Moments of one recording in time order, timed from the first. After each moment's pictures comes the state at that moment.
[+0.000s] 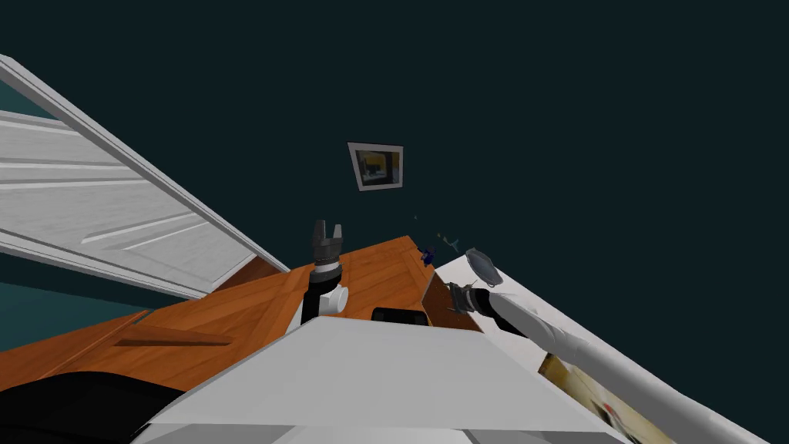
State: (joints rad) left arm 0.45 -0.01 -0.01 -2.22 -0.02 -0.63 -0.07; right arm 0.19 -1.03 0.45 -1.75 1.84 -0.71 -0.14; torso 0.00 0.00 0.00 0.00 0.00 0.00
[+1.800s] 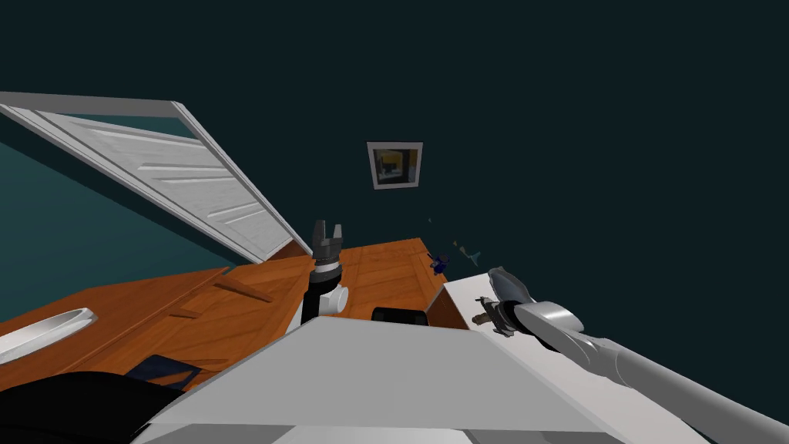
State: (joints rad) left arm 0.45 -0.01 -0.01 -2.22 -0.02 -0.63 -0.07; right arm 0.19 -1.19 0.53 -1.53 2.09 -0.70 -0.03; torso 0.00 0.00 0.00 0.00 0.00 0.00
